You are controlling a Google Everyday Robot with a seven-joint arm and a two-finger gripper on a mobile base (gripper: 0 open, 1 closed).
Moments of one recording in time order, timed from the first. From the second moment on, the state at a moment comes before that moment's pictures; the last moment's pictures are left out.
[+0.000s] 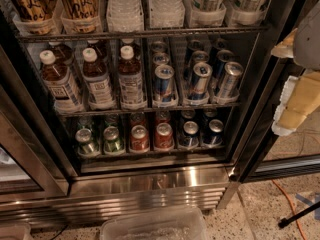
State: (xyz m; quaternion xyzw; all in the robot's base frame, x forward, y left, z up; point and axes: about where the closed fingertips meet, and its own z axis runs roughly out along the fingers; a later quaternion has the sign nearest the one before) arm 0.438 -0.217 0.976 -0.60 0.78 -0.03 0.16
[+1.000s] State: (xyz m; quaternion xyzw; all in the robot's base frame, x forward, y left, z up) arm 0.438 -0.187 0.953 -0.59 0.79 -0.02 0.19
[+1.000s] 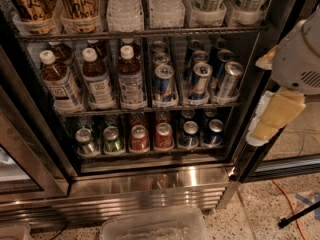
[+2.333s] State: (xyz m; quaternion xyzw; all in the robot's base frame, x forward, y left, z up) arm 0.435 -0.099 0.835 -0.50 0.79 0.08 0.35
